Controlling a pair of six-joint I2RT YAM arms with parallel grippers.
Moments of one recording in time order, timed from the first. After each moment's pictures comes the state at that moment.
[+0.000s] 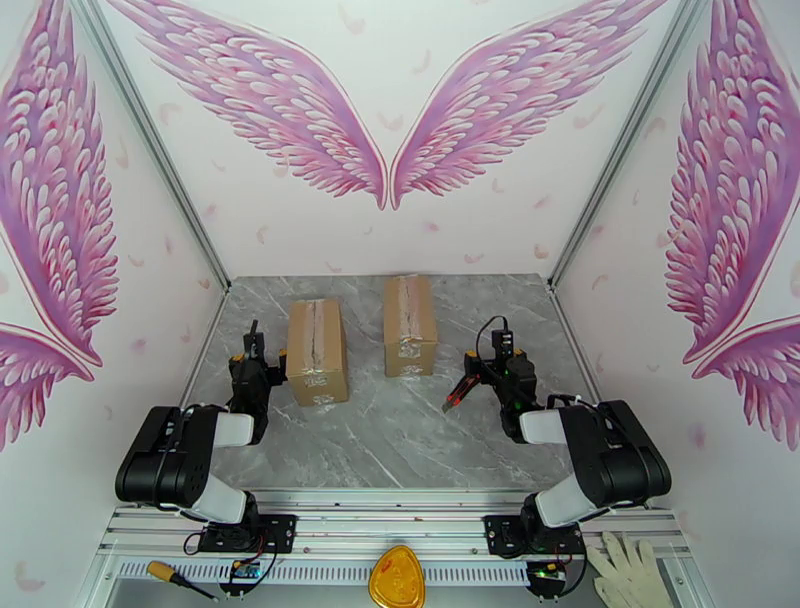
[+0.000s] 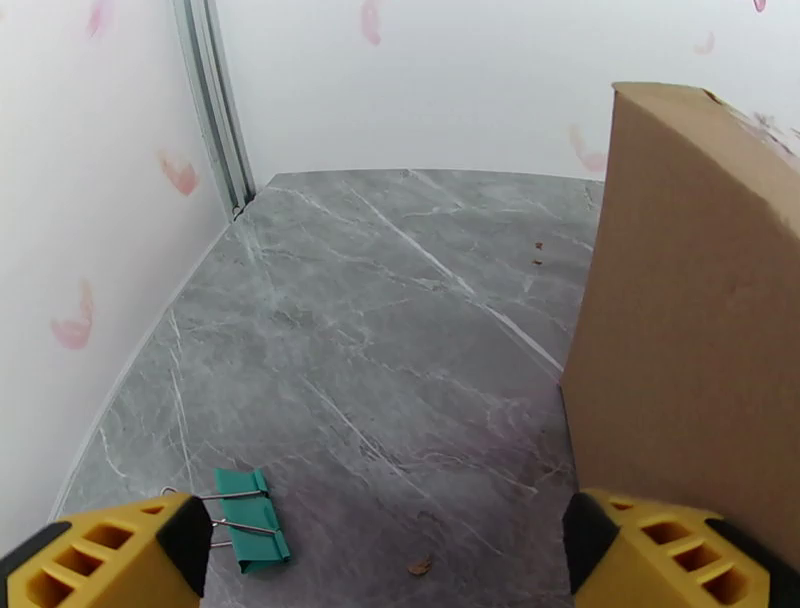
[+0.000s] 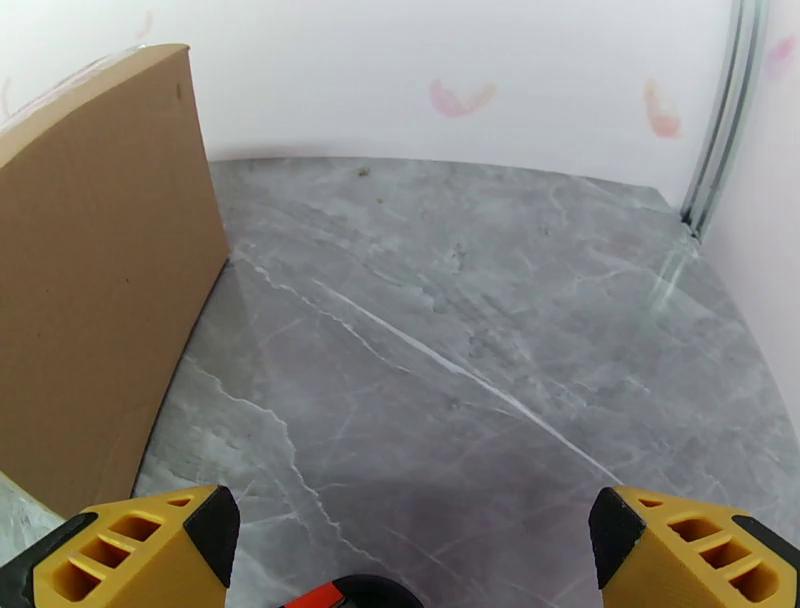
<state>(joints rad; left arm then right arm) -0.02 1.54 0.36 0.89 -0.22 0.00 0.10 1.56 0.39 0.87 0.06 -0.02</state>
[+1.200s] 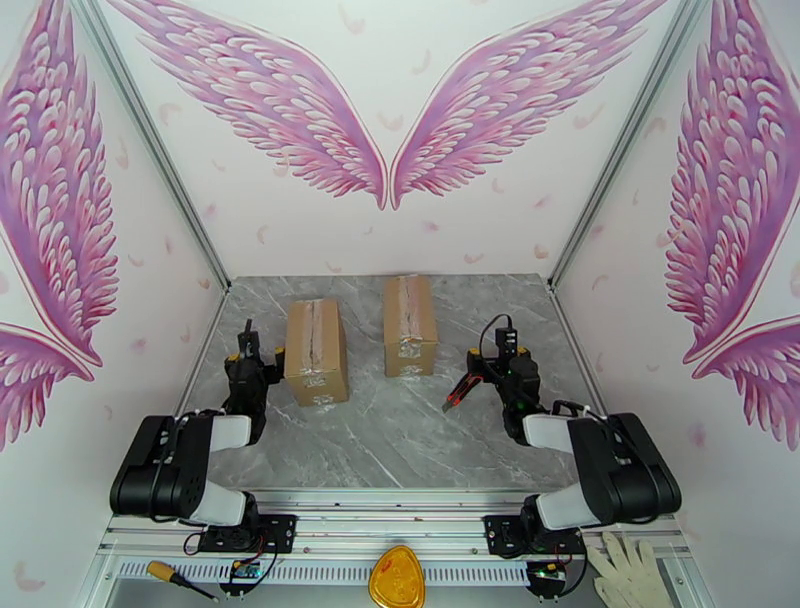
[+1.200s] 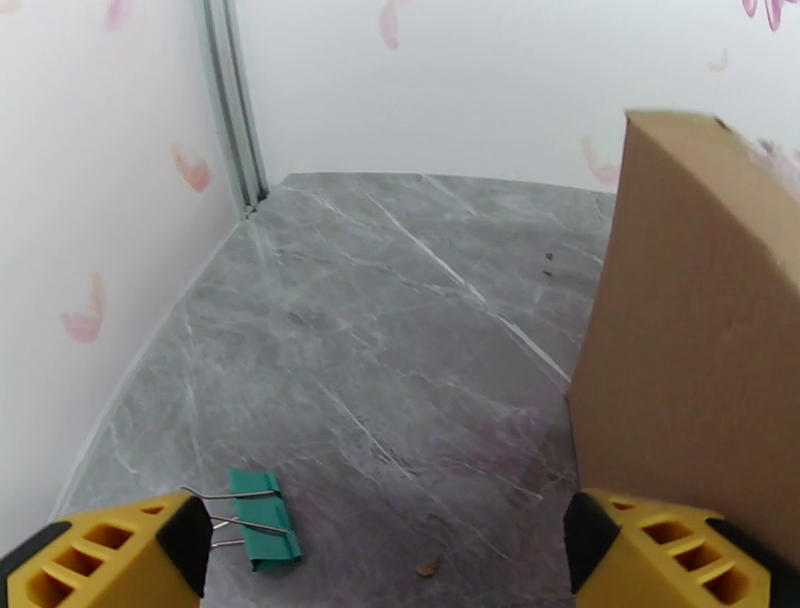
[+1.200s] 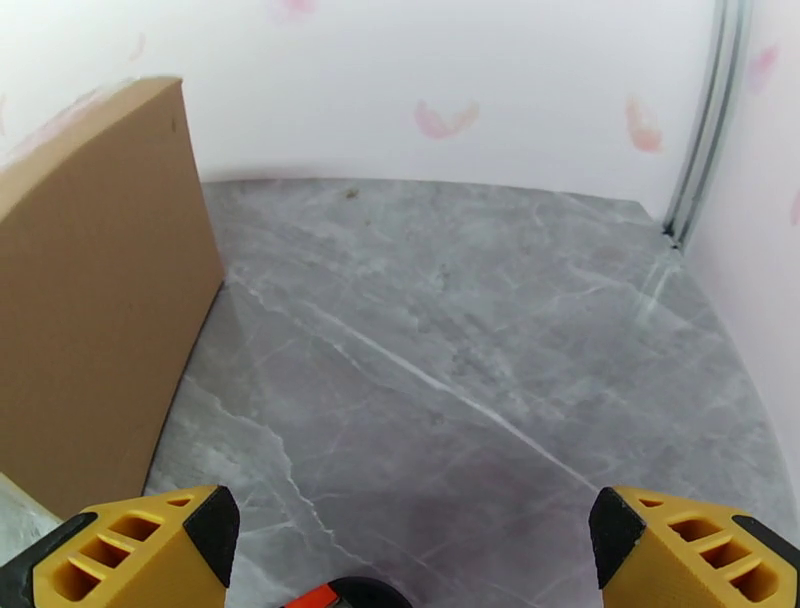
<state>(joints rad) 0.00 1.39 0.36 0.78 -0.29 -0.06 0.10 1.38 0.39 0.76 0.10 -0.01</state>
